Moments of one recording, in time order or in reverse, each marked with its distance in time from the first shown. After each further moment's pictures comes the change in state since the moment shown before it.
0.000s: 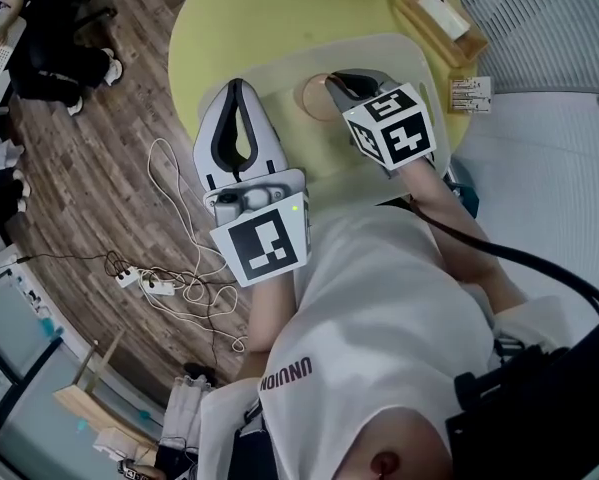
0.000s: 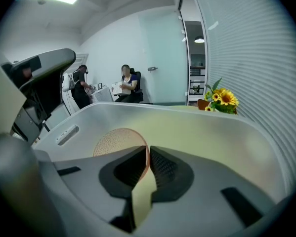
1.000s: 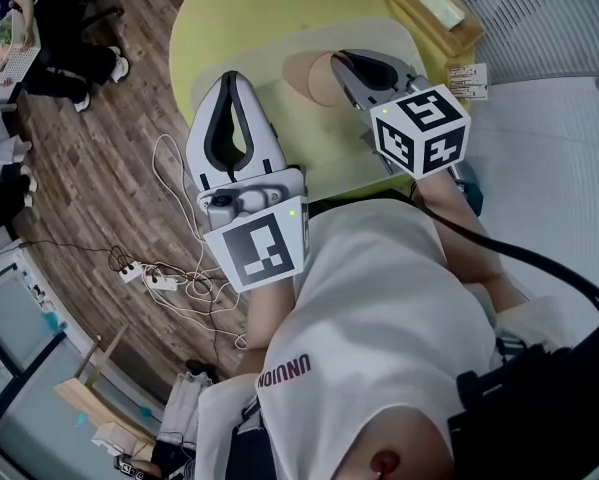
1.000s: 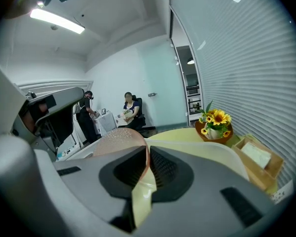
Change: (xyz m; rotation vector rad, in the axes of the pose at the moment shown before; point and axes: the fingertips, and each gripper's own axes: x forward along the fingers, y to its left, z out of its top) left arm -0.025 -0.023 0.026 0.033 -0.060 -0.014; right arm -0.070 0.003 0.043 0.071 -0.315 0.035
